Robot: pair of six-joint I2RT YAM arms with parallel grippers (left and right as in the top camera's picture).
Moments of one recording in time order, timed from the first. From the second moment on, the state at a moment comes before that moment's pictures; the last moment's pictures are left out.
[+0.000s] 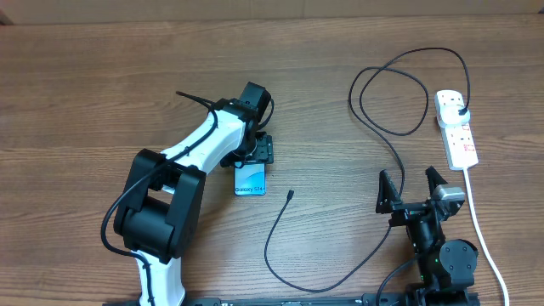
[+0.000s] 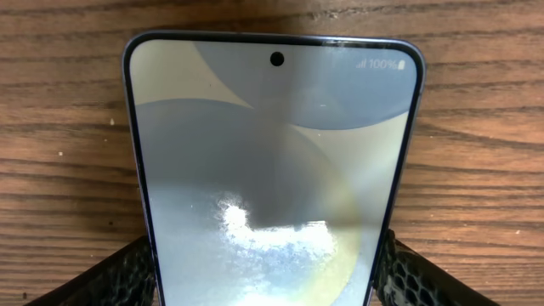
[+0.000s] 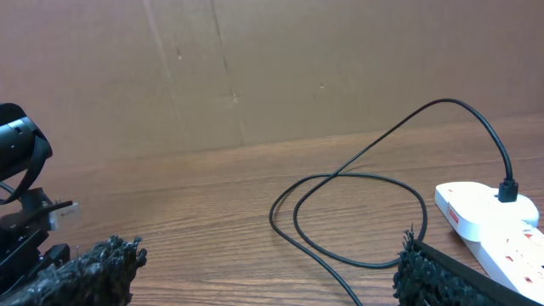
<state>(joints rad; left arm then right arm) -0.43 2.03 1.36 -0.81 0.03 -0.49 0.05 0.01 0.02 -0.03 -0.07 0.17</state>
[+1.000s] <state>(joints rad) -0.43 2.03 1.37 -0.81 0.06 -0.47 0.05 0.01 0.02 -0.03 -0.07 0.17</state>
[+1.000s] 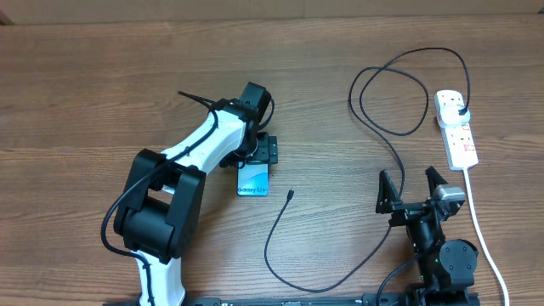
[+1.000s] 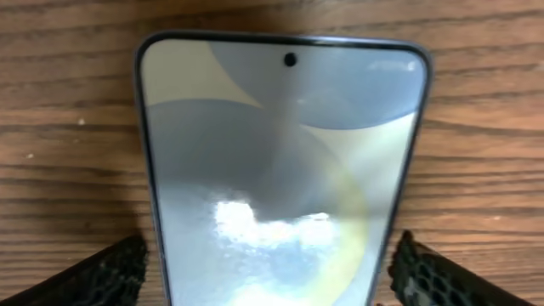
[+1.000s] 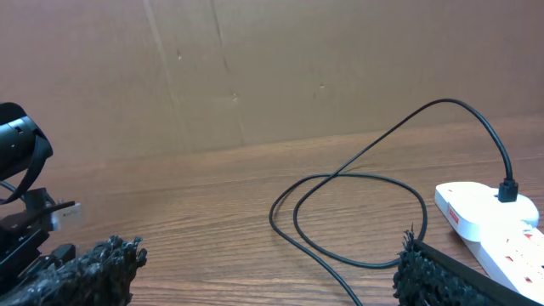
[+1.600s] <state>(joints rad) -0.45 2.04 1.37 -0.84 0.01 -0.47 0.05 0.01 0.02 -0.03 -0.07 0.17</state>
